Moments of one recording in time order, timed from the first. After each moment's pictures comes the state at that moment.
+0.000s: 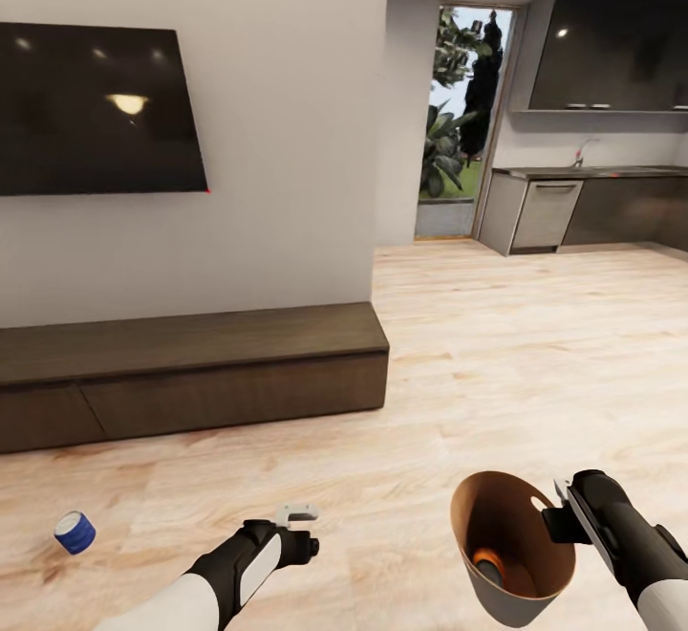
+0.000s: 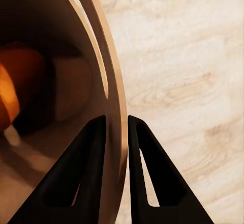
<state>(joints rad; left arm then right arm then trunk) -0.62 -0.13 -0.40 -0.31 0.46 0.38 0.10 -0.52 -0.31 -0.04 -0.81 0.09 0.98 0.13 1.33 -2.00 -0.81</state>
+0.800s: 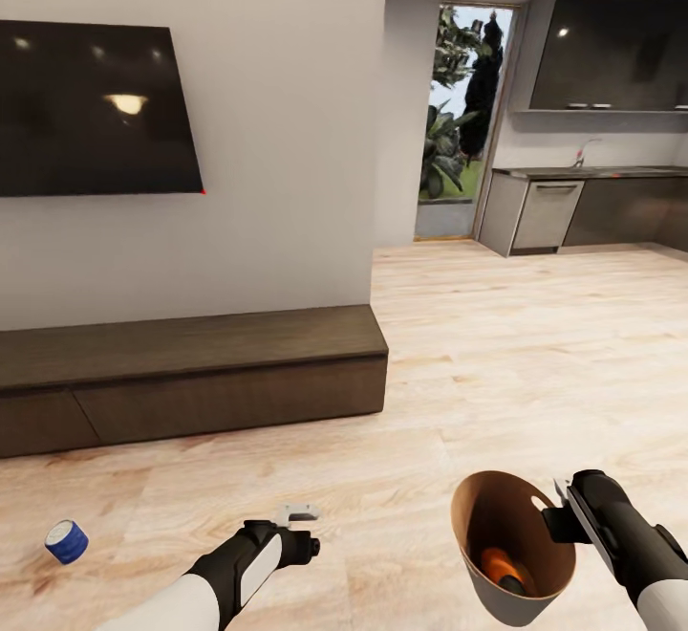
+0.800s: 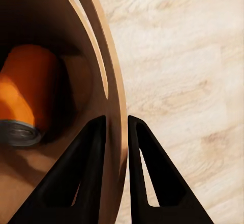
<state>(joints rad) -0.62 -0.13 -0.40 -0.31 0.46 0.38 0.10 -0.52 -0.31 -0.04 -0.81 0.10 0.97 0.13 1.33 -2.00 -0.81</state>
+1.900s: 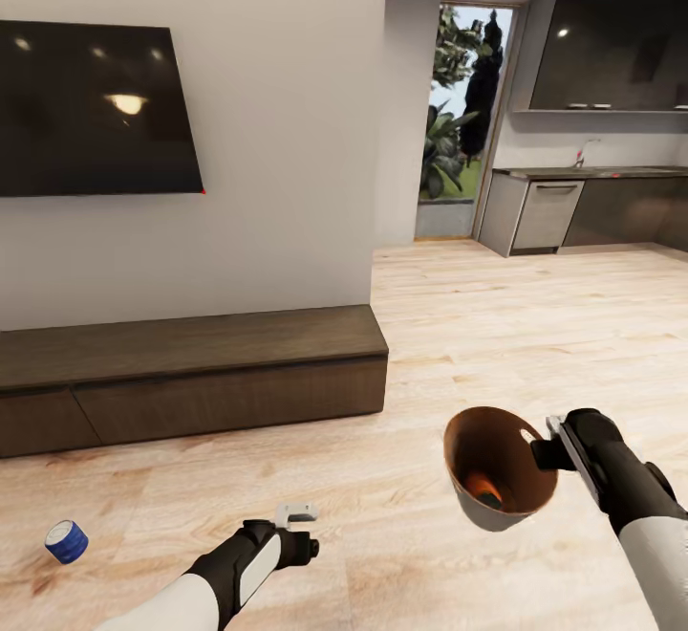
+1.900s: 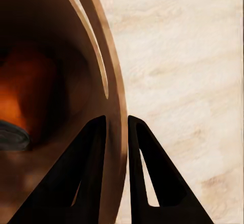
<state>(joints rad) -0.62 -0.13 -0.40 -0.31 0.46 0.39 0.10 -0.67 -0.31 -0.05 -0.91 0.10 1.04 0.13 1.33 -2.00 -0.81</state>
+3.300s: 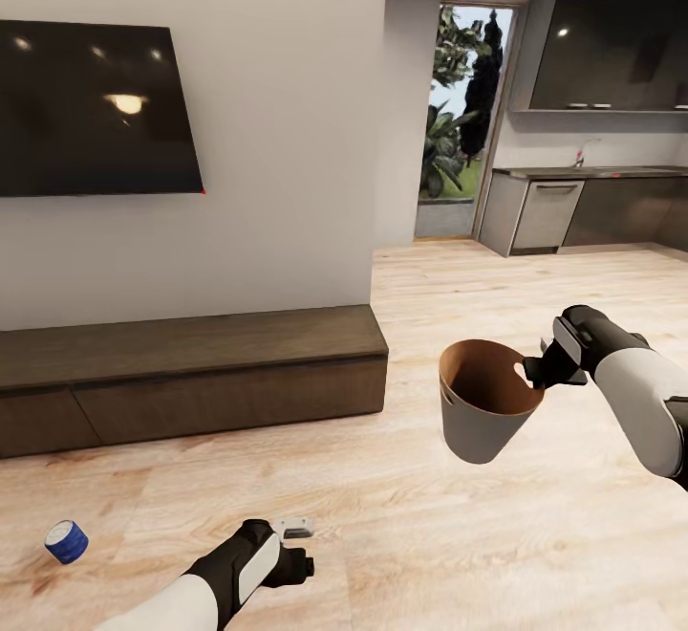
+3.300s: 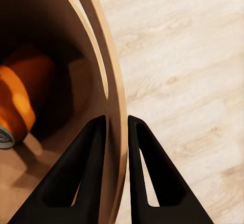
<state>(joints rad) -0.62 -0.13 -0.39 -0.30 0.52 0.55 0.16 -1.34 -0.31 -0.03 -0.19 0.11 1.05 0.11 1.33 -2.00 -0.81</state>
